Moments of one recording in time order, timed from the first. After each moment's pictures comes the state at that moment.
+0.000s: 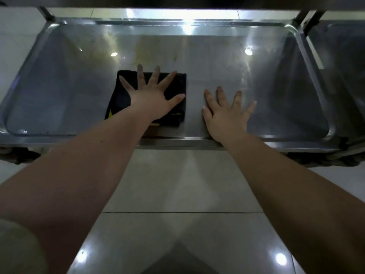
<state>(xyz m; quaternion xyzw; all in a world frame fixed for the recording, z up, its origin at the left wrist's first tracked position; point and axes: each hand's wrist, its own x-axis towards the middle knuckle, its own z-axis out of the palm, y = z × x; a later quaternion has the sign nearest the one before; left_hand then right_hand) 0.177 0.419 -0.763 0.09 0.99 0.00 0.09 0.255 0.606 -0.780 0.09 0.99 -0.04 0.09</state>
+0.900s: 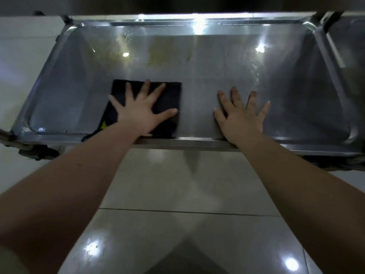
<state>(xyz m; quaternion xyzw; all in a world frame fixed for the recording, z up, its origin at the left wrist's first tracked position) 0.204 0.355 -0.767 0.05 0.99 0.03 0.13 0.255 0.611 -0.783 0.09 0.99 -0.05 0.10</state>
